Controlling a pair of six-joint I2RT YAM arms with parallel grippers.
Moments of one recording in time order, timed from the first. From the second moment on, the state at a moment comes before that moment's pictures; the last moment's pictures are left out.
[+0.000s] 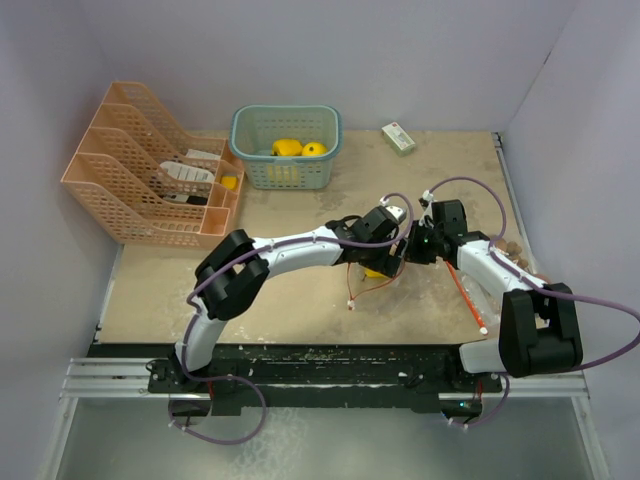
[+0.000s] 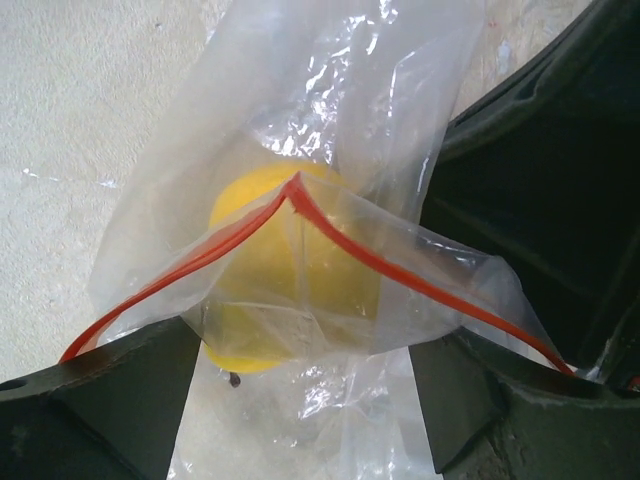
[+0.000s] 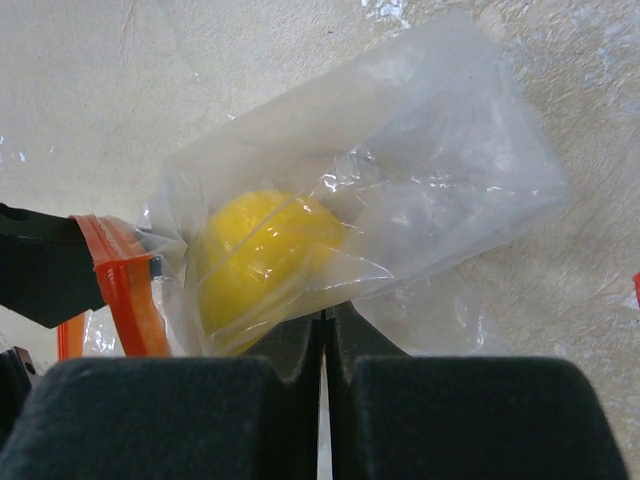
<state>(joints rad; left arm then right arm) -1.00 2.10 1.61 -0.37 -0.01 -0.49 0.16 1.37 0.75 -0.33 -0.28 0.36</state>
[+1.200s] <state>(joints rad) -1.00 1.97 1.38 -0.28 -0.06 -0.38 0.16 1.37 0.74 -0.34 -0.28 0.36</state>
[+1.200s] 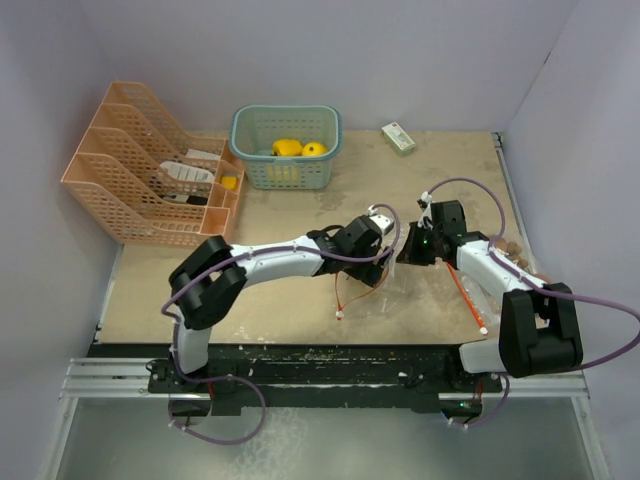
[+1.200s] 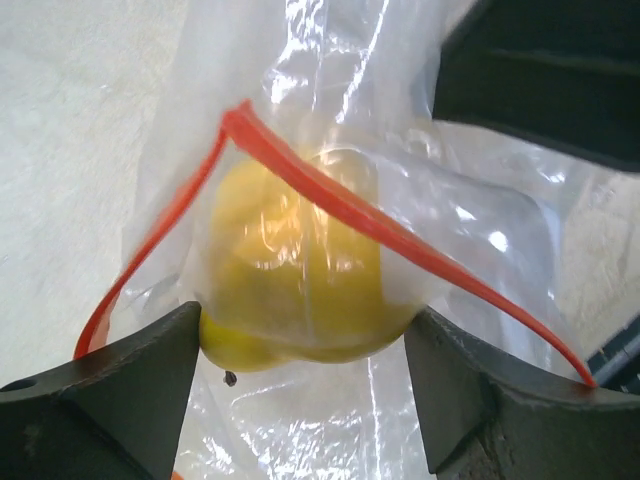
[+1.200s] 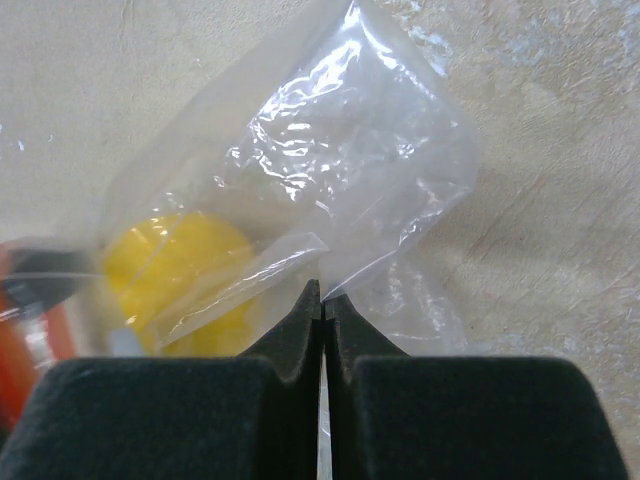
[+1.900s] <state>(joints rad) -0.85 1.60 1.27 -0.45 0.12 -0.35 0.16 1.37 0.74 -0.34 -0.27 0.37</state>
